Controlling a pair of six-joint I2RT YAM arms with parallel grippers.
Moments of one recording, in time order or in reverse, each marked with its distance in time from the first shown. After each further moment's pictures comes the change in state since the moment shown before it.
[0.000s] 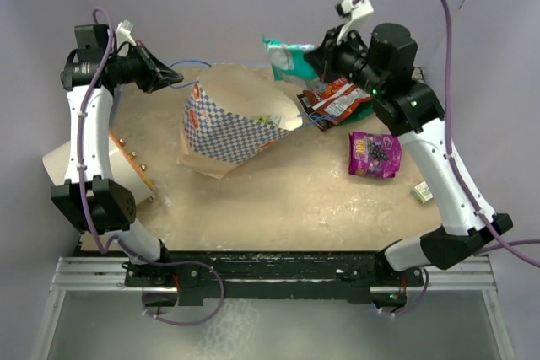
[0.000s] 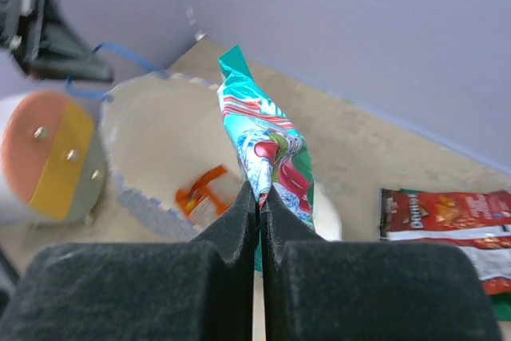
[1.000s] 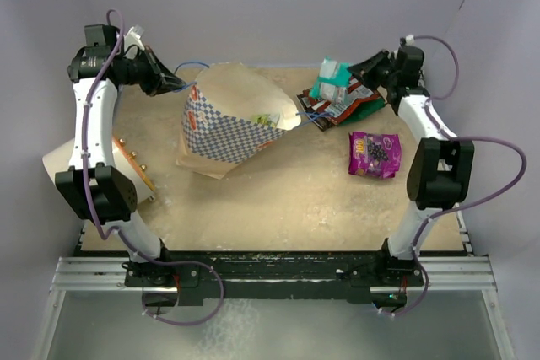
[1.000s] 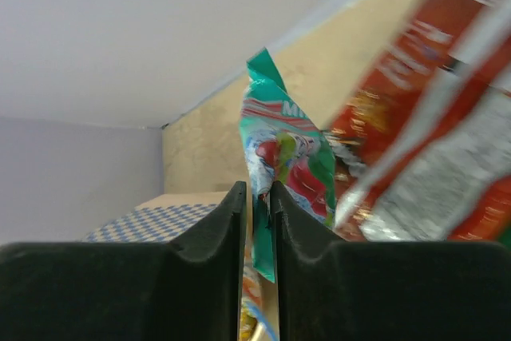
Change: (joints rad) left arm -0.008 0.122 0.093 -0.119 -0.007 0.153; right arm -0.535 0.436 -0.266 0.515 -0.235 0.775
